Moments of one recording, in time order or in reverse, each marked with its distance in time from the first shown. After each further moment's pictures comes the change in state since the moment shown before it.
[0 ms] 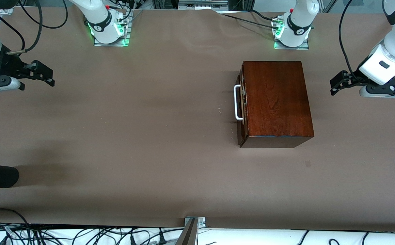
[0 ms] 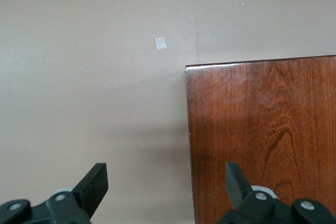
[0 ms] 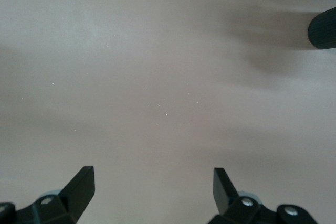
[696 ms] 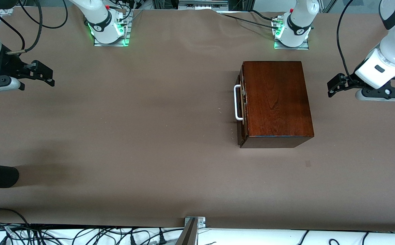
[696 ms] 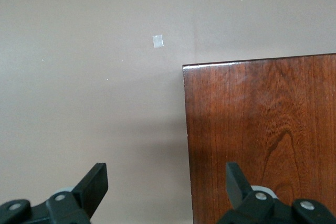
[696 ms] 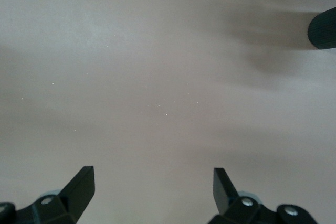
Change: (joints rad) left arm -0.004 0.030 -0.003 0.010 0.000 -0.010 -0.001; right arm 0.000 0.000 0.000 0.000 0.000 0.000 0.000
